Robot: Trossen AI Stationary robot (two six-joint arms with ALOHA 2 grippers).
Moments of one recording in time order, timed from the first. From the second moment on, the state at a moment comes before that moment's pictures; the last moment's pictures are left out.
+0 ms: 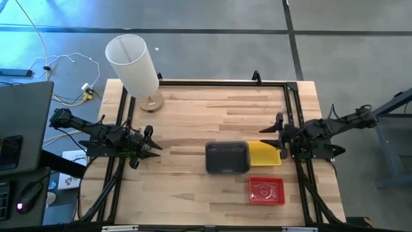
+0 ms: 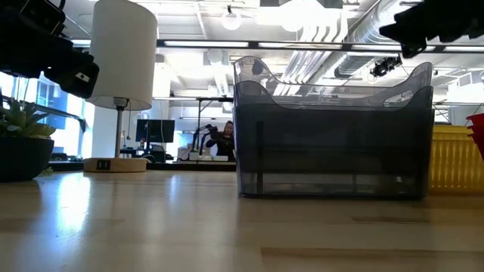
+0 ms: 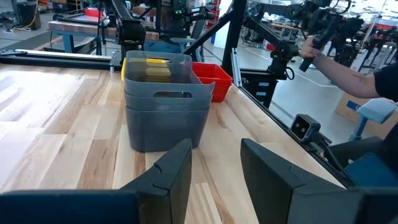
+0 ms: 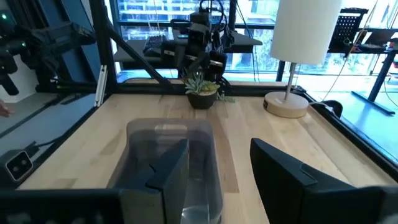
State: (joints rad) left arm -0.22 0.15 0.01 0.02 -0.06 -0.15; right arm 0.31 0.31 0.31 -0.09 0.30 0.00
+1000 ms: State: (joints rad) left arm -0.22 0.15 0.01 0.02 -0.06 -0.15; right arm 0.31 0.00 0.07 -0.11 0.28 0.05
